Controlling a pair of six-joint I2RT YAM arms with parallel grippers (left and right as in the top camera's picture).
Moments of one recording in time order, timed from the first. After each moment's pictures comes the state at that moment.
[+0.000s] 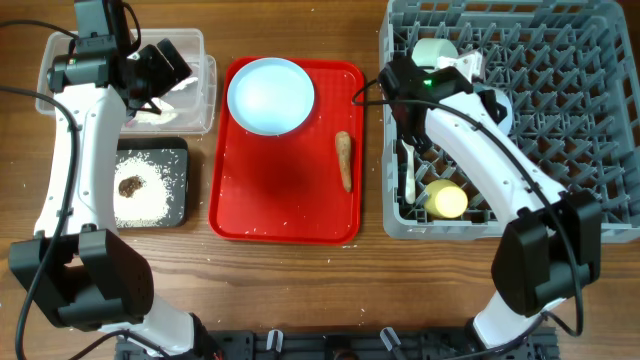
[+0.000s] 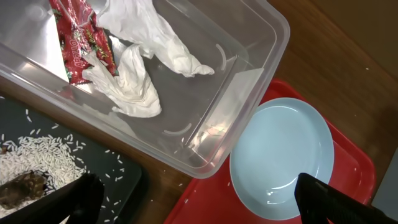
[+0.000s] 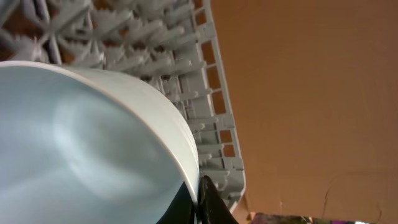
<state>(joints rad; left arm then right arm) 0.12 1.77 1.64 -0.91 0.03 -0.49 0.39 1.85 1.51 -1.27 1.17 0.47</state>
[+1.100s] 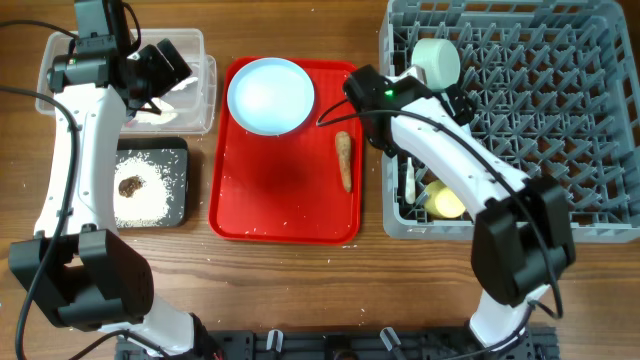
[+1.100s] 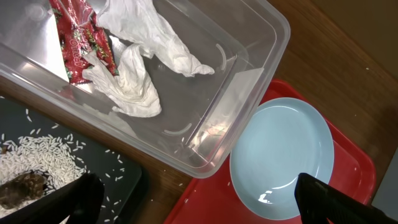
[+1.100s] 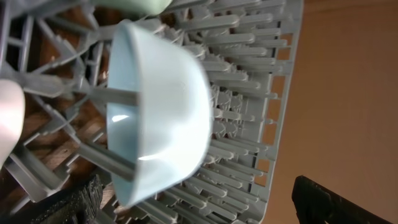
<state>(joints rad) 0.12 1.77 1.64 -0.91 0.03 -0.49 0.50 1.91 1.53 -1.17 0.96 0.15</state>
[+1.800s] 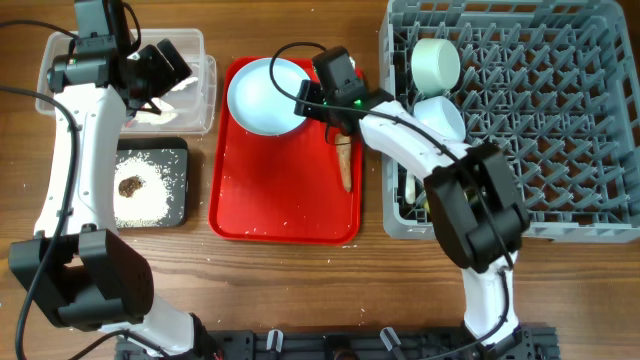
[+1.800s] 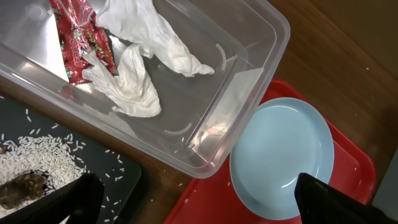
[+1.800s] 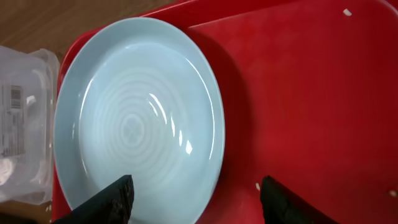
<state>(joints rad) 0.12 1.77 1.64 -0.91 0.03 -0.49 0.54 2.16 1.54 -0.26 -0.05 0.73</state>
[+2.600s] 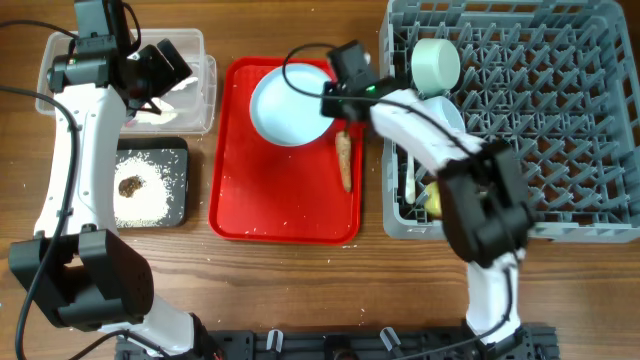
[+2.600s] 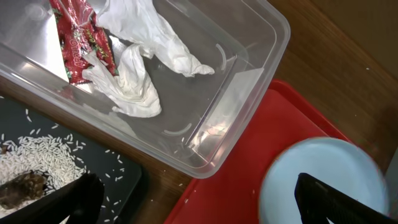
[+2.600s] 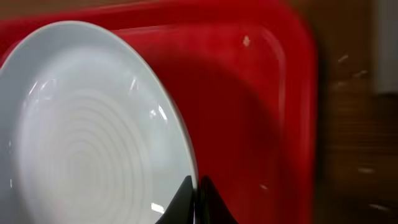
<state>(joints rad) 0.12 1.77 1.64 -0.91 0.03 -0.49 0.46 2.11 1.60 -0.47 0.02 0.51</state>
